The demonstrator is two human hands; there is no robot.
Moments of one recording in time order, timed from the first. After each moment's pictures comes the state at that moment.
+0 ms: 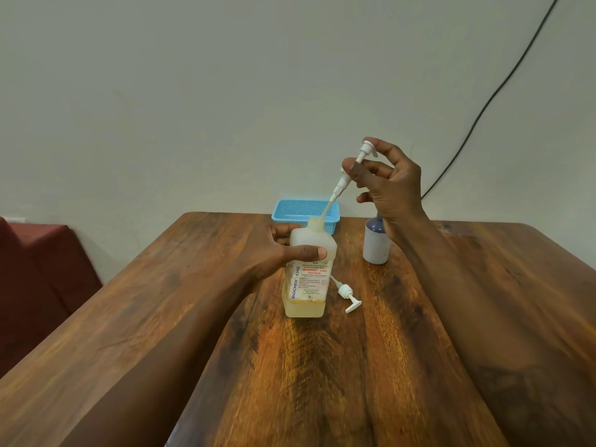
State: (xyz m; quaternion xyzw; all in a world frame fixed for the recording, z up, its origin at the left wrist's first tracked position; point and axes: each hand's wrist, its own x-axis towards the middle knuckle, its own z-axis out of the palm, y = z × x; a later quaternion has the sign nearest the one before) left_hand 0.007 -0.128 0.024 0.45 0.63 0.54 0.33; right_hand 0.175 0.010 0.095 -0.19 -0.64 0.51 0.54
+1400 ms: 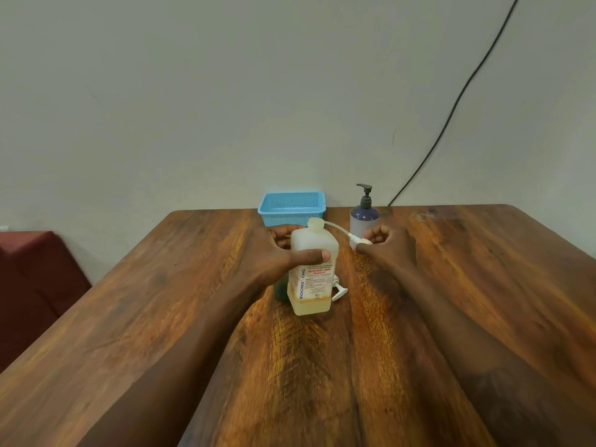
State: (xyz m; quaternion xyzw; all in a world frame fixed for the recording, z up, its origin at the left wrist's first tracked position) left_hand 0.038 -0.113 -0.002 0.44 0.67 0.54 0.26; right_hand 0.217 0.078 -0.053 -0.45 -0.73 0.32 0.39
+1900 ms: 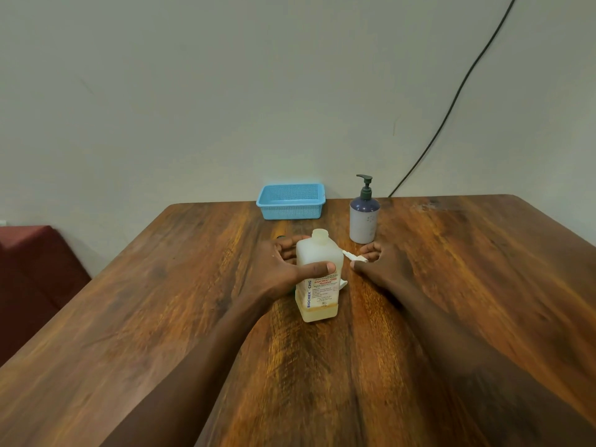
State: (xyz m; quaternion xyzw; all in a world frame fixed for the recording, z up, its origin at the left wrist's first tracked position) left_hand 0.051 -0.114 -0.036 0.44 0.66 0.54 0.27; right_hand 0.220 0.085 -0.110 -0.49 -0.76 0.31 0.30
